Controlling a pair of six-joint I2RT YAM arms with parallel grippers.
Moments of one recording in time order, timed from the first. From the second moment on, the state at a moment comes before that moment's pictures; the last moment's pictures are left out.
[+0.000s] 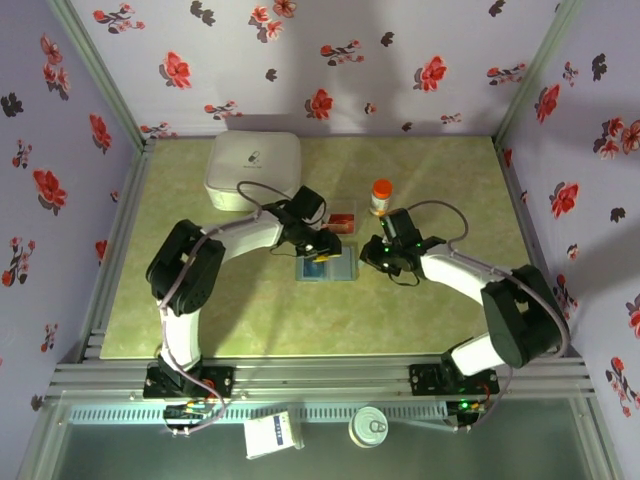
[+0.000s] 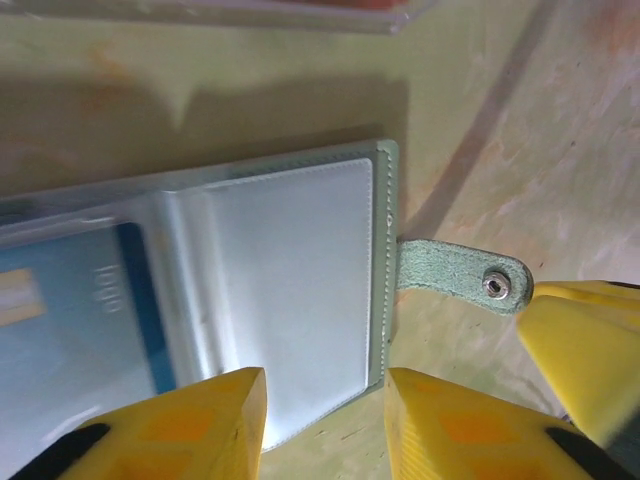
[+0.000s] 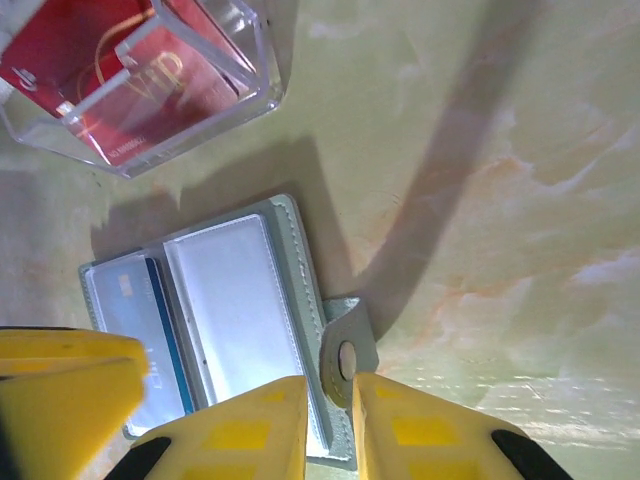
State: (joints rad) left arm -0.71 1.92 1.29 -0.45 0.42 -0.75; right arm 0.50 1.47 0.75 -0.25 -0.21 0.89
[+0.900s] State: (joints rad) left arm -0.53 1.74 1.01 -0.37 0.44 -0.75; right arm 0.65 1.81 1.05 -0.22 -0.33 0.89
